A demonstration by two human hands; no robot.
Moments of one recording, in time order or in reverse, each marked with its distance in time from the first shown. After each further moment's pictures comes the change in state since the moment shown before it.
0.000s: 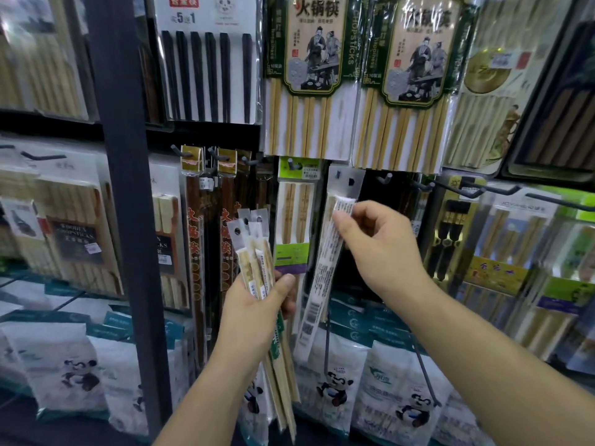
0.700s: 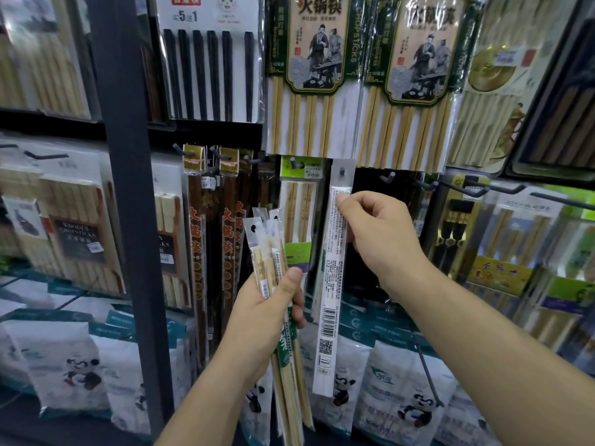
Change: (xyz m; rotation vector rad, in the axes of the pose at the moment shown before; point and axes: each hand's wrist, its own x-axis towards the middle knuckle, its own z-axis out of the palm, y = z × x) left_hand -0.007 0.010 0.008 -0.113 -0.168 -0.008; right_hand 0.017 -0.006 0.005 0.105 -0.005 0.121
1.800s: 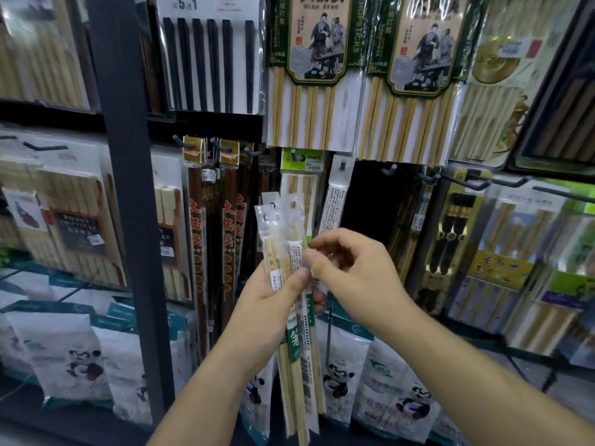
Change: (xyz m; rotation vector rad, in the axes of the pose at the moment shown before) left_hand -0.002 0.000 0.002 -0.057 -0.131 0.003; right_hand -0.052 0.024 0.014 0.122 -0.250 0.002
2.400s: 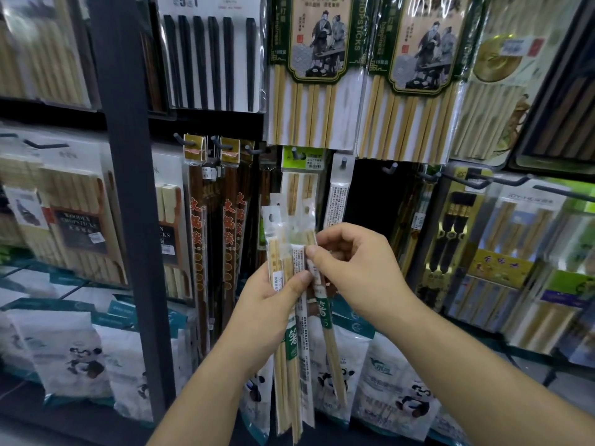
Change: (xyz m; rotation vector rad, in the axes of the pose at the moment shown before) left_hand 0.002 -0.008 -0.006 0.103 0.016 0.037; right_hand 0.006 -0.002 0.000 -0.152 0.097 0.011
